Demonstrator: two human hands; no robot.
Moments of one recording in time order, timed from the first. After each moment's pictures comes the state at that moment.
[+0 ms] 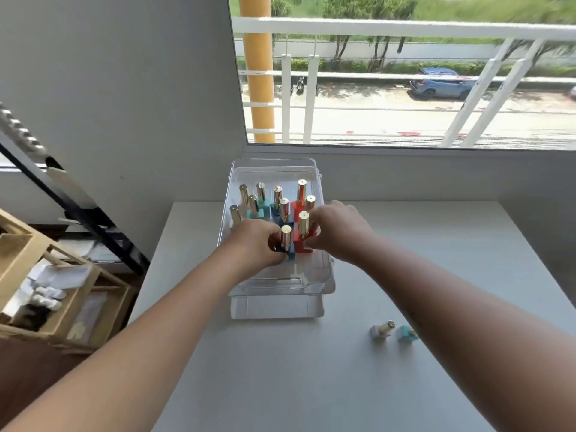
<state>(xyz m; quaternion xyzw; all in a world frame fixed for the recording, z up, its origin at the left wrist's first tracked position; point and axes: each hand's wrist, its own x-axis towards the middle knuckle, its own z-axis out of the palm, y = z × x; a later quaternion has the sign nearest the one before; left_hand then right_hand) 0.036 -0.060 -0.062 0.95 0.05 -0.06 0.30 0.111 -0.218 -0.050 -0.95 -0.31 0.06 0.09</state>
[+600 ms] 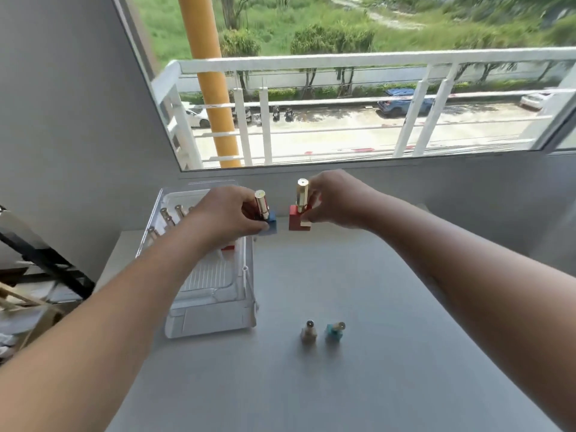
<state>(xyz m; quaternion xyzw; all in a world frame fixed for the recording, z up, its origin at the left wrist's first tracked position) 0.065 -0.178 0.026 0.95 0.03 0.02 0.31 0.131 -0.375 0.044 -0.93 -0.30 0.06 0.20</state>
